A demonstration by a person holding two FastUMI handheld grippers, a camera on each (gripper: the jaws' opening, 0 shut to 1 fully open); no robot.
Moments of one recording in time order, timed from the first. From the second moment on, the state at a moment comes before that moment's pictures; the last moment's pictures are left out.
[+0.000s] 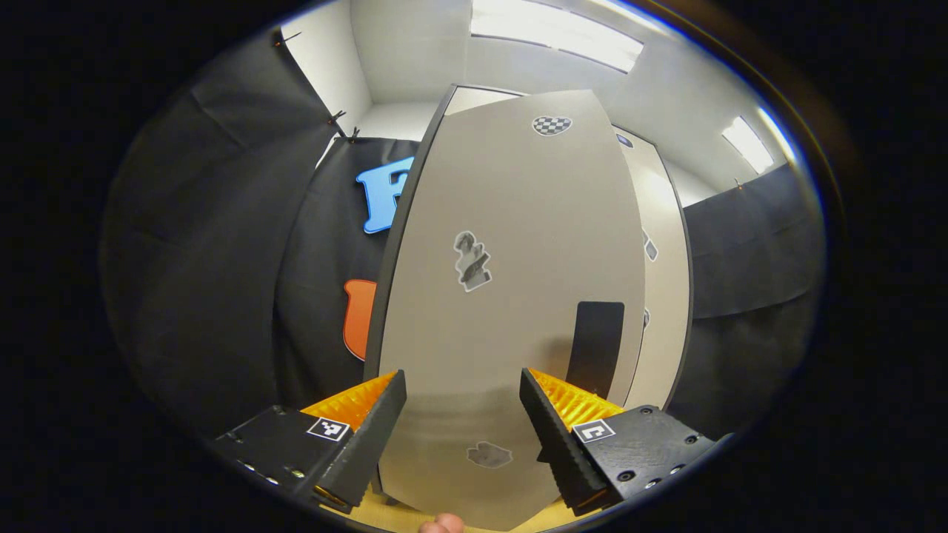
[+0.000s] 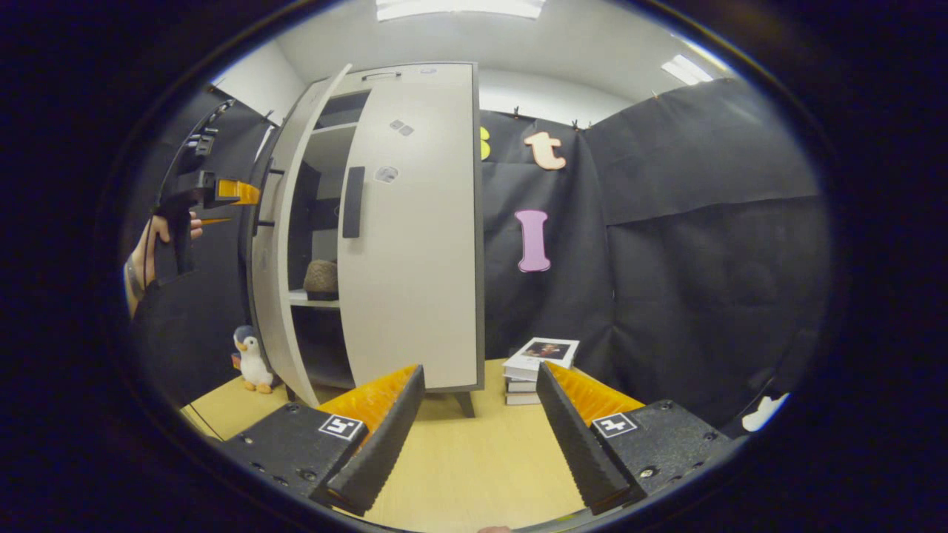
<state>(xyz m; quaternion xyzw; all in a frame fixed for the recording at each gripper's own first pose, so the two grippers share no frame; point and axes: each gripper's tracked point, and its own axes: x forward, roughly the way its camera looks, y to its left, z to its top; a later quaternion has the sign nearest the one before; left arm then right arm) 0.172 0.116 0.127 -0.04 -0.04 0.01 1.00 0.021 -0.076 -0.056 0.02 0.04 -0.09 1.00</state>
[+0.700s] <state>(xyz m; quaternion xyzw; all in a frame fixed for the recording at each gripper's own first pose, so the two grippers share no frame) 0.055 0.051 0.077 -0.04 -0.02 -0.03 1.00 0.029 -0.036 -0.031 0.02 0.02 -0.02 1.00</state>
